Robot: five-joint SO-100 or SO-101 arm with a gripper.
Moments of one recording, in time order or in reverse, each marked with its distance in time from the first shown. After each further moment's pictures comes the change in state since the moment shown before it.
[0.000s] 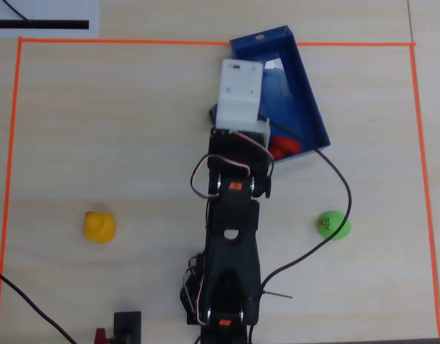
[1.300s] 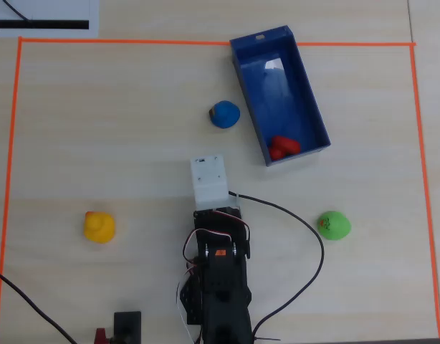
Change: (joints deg) arm -5.1 56.6 62.6 7.4 -7.0
